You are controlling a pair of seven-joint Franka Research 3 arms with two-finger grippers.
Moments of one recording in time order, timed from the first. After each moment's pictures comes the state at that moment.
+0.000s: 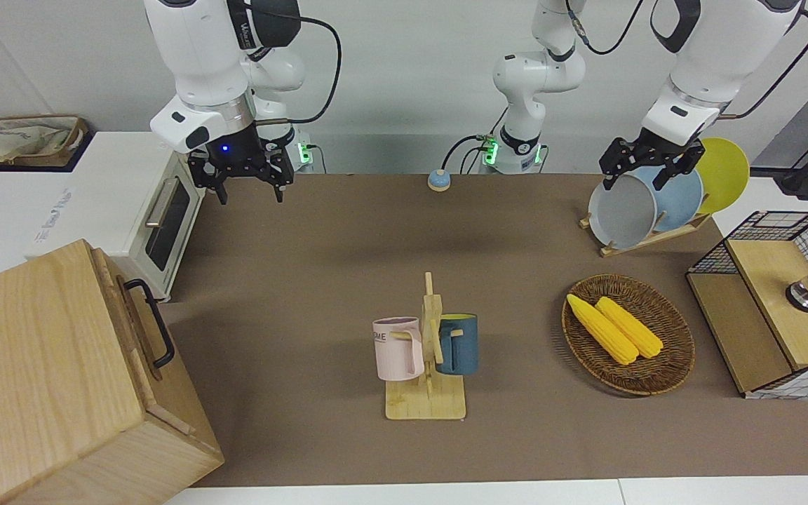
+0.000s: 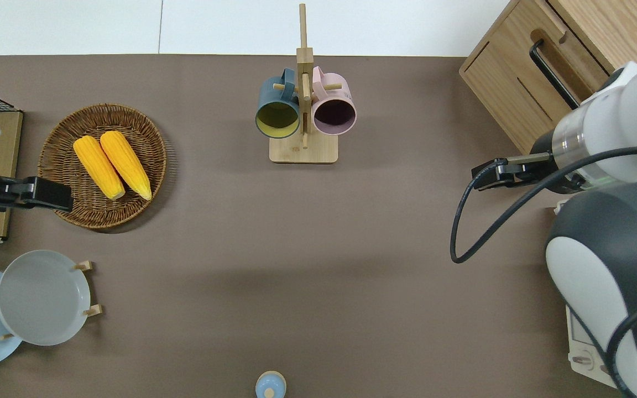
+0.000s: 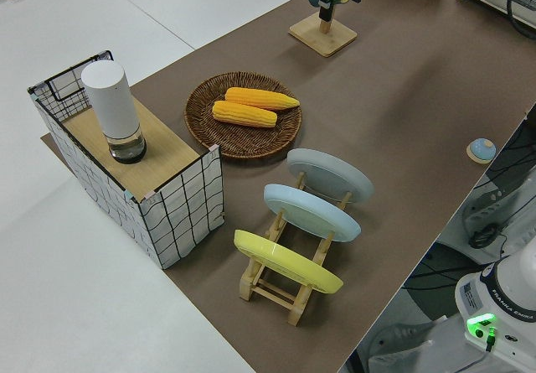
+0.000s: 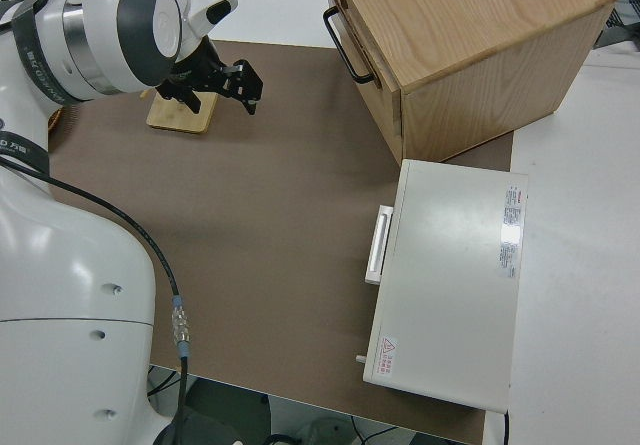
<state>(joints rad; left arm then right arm) 0.03 0.04 -0.06 -1.51 0.00 1.52 0.02 -0.08 0.13 0.30 -1.43 -0.07 1.56 0.17</state>
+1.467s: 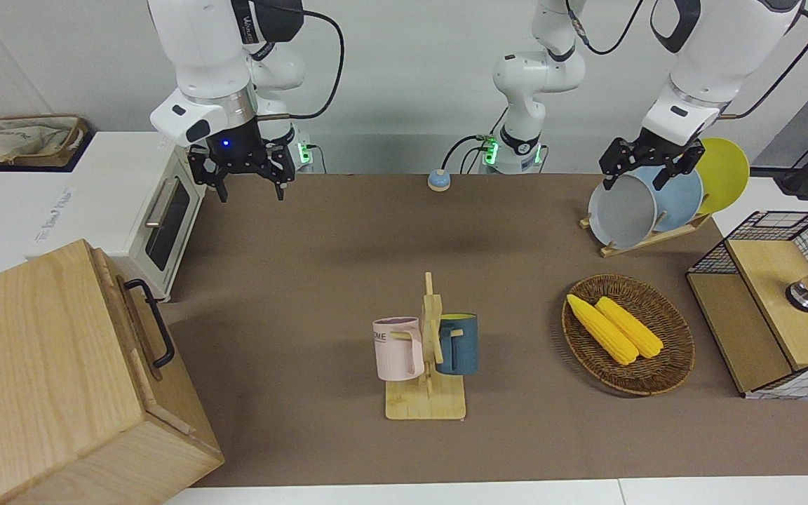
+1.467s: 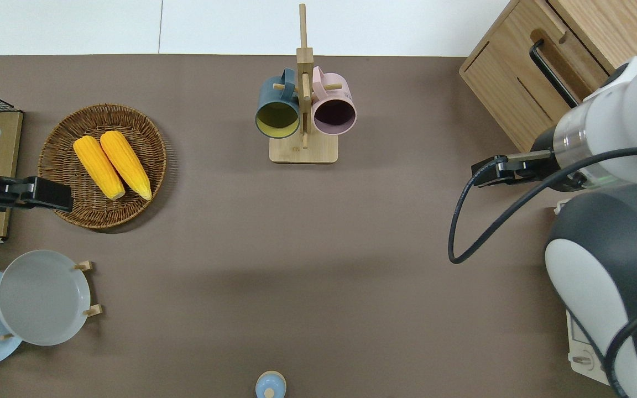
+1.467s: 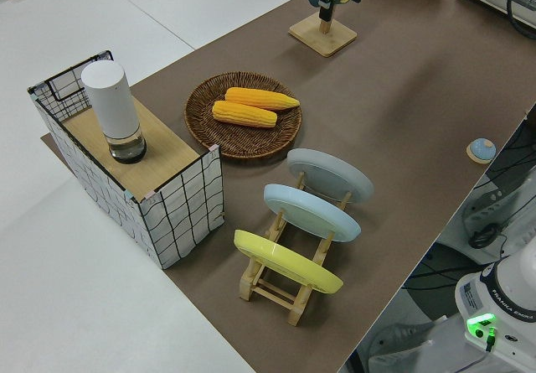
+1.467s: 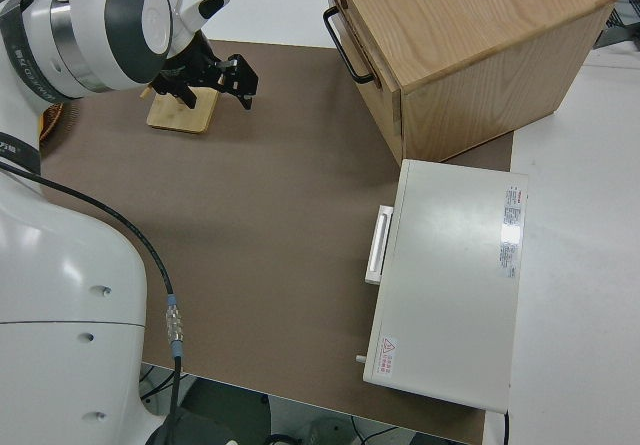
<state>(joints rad) 0.03 0.04 -0.06 -1.51 0.00 1.52 0.02 0.03 0.13 0.18 -1.41 -0.06 1.56 0.17</state>
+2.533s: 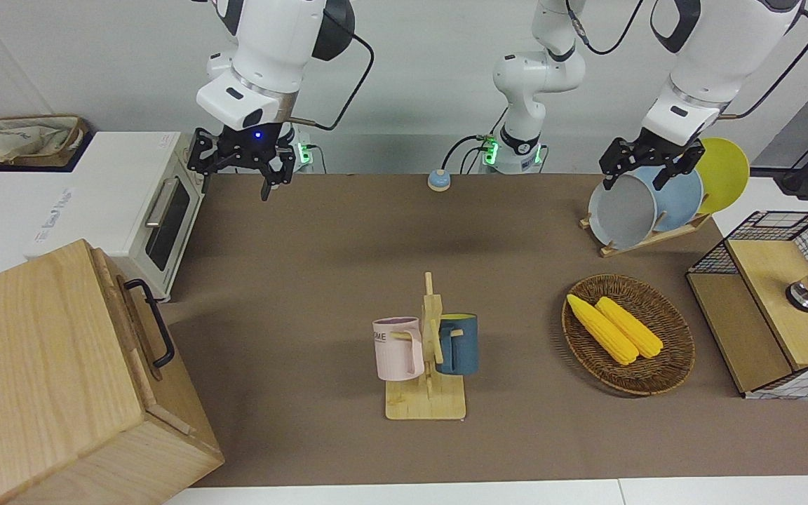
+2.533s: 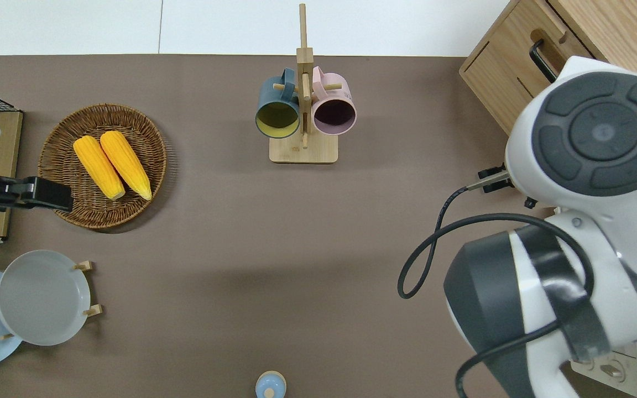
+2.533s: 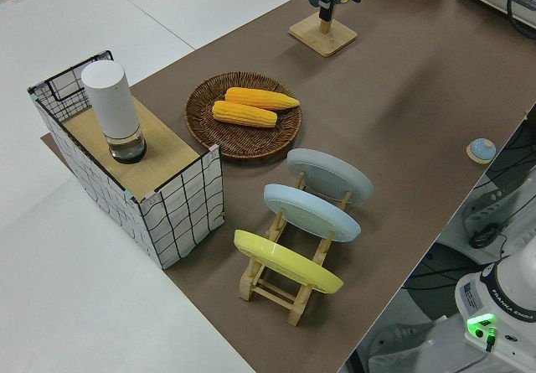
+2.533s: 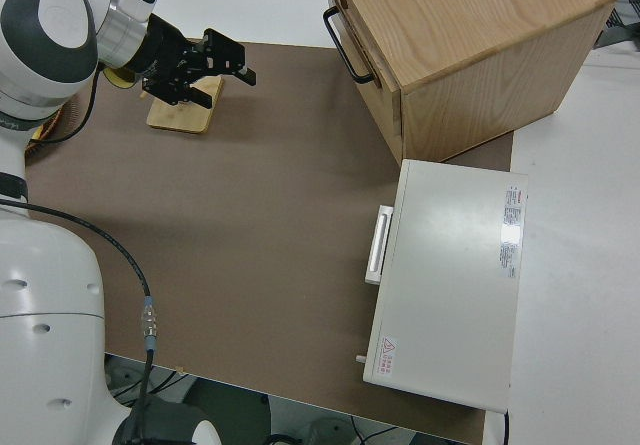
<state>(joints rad) 0.03 0.04 -0.06 -1.51 0.00 1.52 0.02 0.18 0.14 0.20 -1.41 -0.53 1.53 0.09</state>
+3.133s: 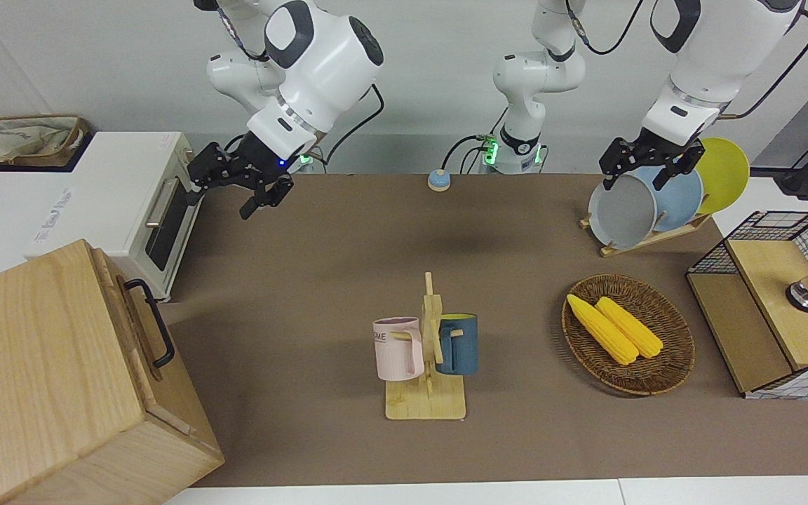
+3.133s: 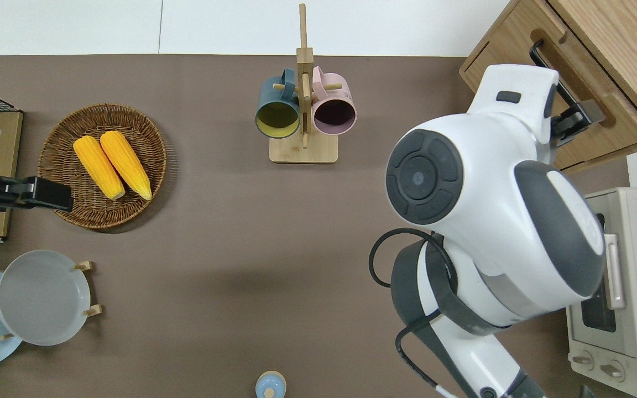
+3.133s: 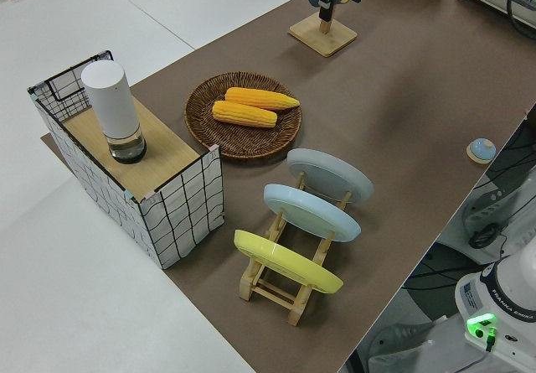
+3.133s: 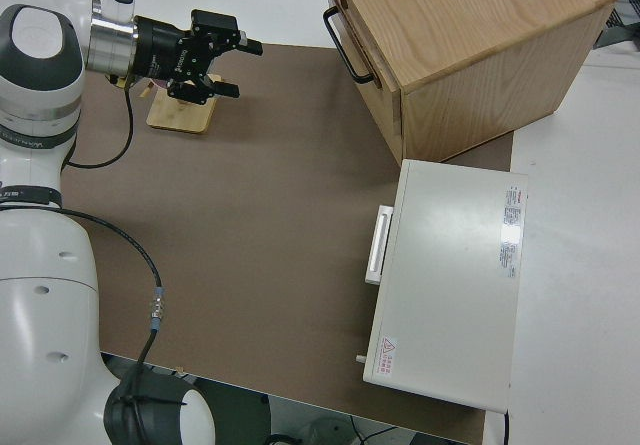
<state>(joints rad) 0.03 0.04 -0.06 -1.51 0.00 1.52 0.02 0.26 0.20 0.20 -1.48 -0.92 1.56 0.04</state>
